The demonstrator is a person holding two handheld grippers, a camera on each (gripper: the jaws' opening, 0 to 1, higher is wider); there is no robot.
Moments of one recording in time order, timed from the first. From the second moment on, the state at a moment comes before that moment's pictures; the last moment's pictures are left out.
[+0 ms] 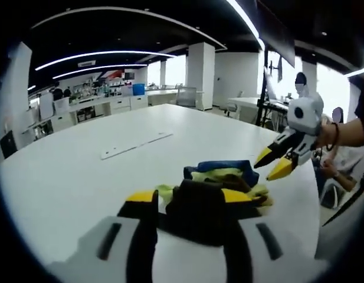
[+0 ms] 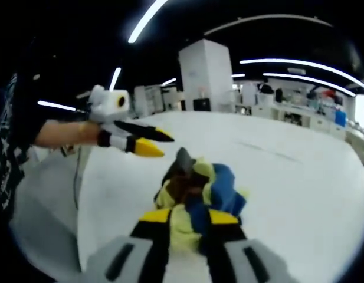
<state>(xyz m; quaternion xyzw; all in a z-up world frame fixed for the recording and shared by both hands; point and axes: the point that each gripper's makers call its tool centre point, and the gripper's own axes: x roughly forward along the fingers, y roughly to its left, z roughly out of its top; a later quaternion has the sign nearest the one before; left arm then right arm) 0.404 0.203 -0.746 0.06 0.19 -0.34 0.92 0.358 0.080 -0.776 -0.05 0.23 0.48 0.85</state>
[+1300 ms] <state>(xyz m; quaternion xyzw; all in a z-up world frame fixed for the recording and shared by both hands) 0.418 0.209 -0.786 0.08 0.24 -0.36 0.90 0.356 0.081 -0.795 -0.07 0.25 0.45 0.85</state>
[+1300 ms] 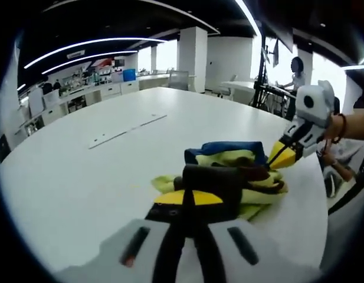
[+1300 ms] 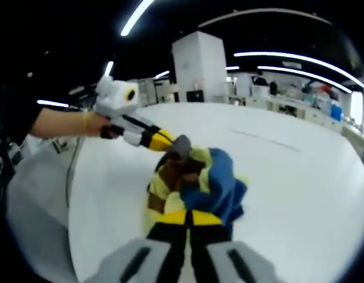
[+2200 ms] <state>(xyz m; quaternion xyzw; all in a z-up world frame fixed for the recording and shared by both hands) 0.404 0.246 -0.707 0.06 0.18 -0.29 0.94 0.398 0.041 -0.709 -0.12 0.16 0.38 0.91</state>
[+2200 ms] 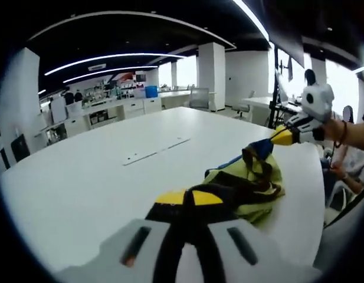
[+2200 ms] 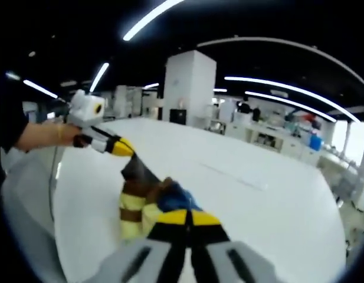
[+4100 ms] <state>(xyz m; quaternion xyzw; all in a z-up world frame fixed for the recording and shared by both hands) 0.529 0.401 -0.767 -0.04 0.17 -0.03 0.98 0.646 0.023 -0.786 -0.09 0.25 0.22 0.94</state>
